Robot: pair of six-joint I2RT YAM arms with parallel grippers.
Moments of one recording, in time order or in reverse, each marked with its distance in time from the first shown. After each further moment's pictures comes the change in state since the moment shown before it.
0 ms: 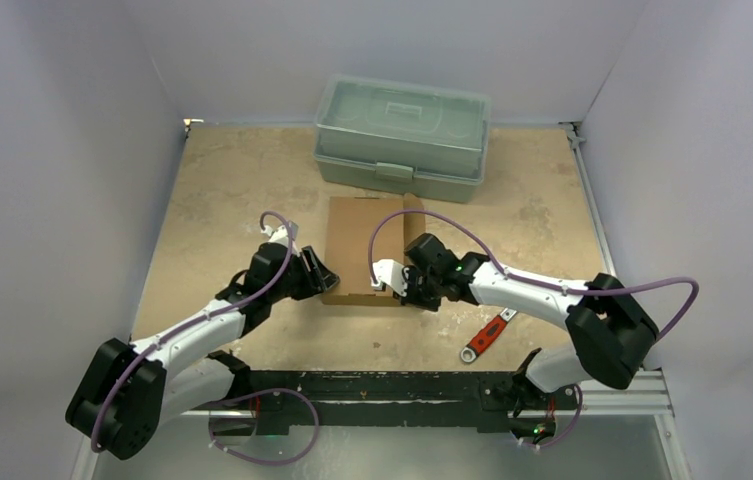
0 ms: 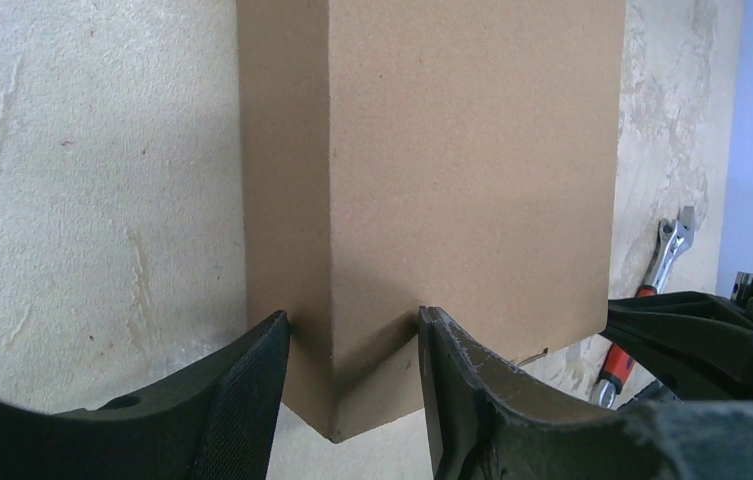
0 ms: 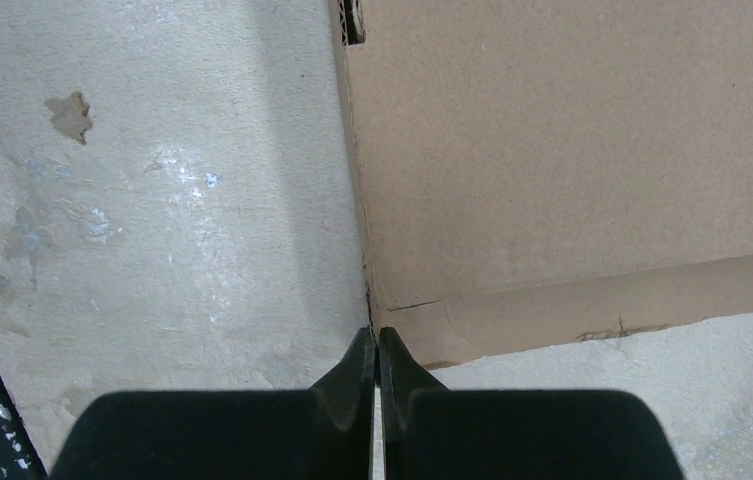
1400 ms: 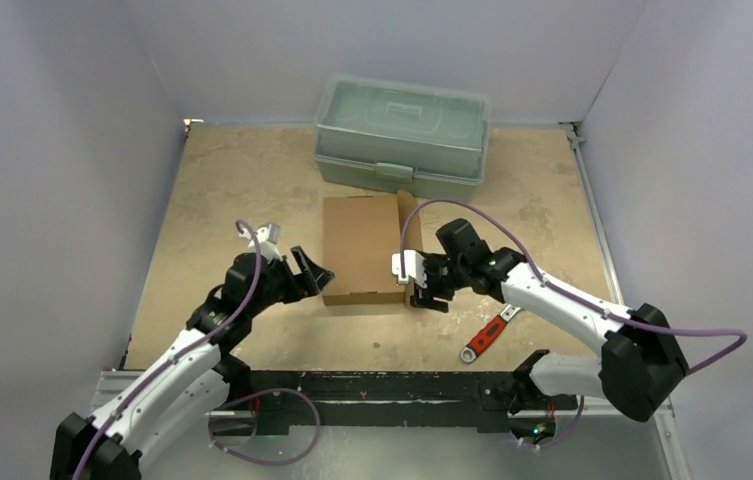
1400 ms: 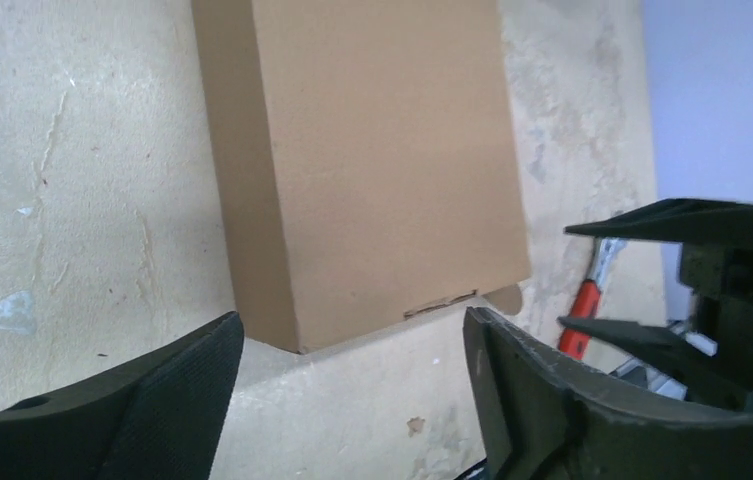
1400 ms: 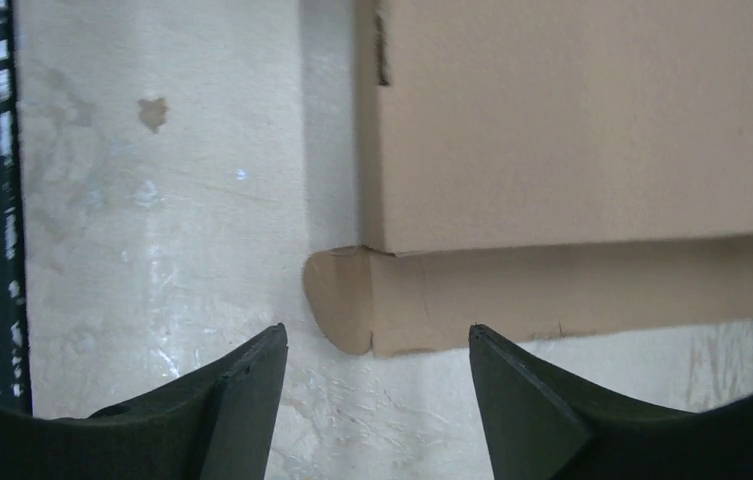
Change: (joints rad) left arm 0.000 -0.334 0.010 -0.229 -0.029 0.005; right arm -0.158 -0.173 -0.020 -0.031 -0.236 -0.189
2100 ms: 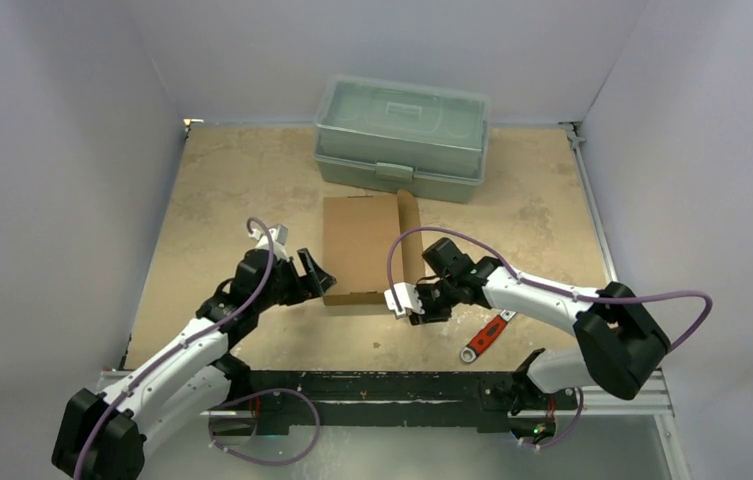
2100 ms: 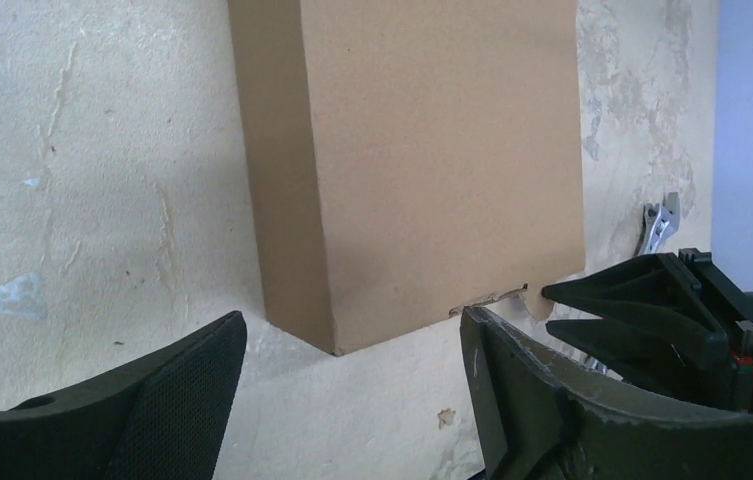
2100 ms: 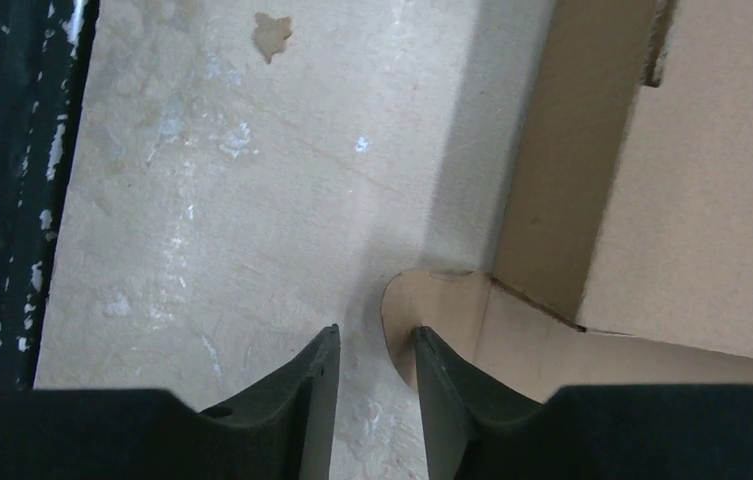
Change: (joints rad) left arm 0.000 0.071 0.000 -0.011 0.003 0.013; right arm 0.064 0.110 -0.082 -0.009 -0.087 -0.252
